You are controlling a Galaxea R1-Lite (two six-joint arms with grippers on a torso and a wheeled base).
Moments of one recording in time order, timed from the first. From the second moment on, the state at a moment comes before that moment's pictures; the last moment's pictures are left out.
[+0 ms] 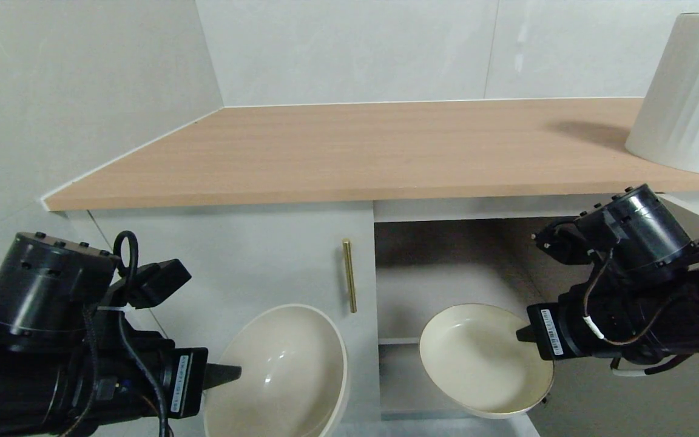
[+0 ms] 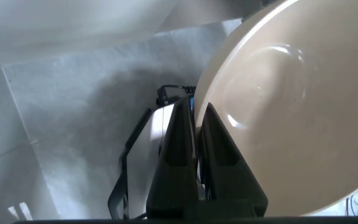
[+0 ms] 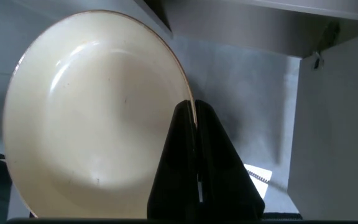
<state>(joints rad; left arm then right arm) -0.43 1.35 -0.71 0.17 -0.18 -0.38 0.61 1.57 -1.00 0.31 -0.08 0.39</state>
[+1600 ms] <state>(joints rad) -0.44 1.36 -0.71 0.17 -0.18 -0.38 0.44 2.27 -1.04 -0.40 -0.31 0.43</state>
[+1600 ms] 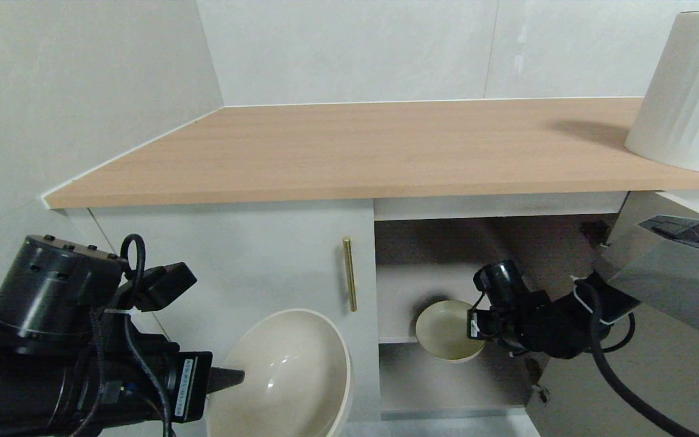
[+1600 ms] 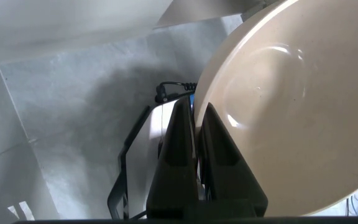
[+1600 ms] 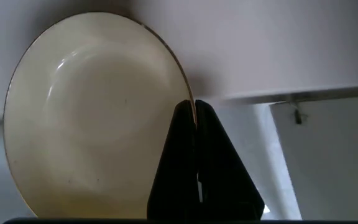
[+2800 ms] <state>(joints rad) -0.48 1.40 -0.69 0.17 -0.18 -0.38 0.35 2.43 -1.27 -0.40 -0.38 0.52</state>
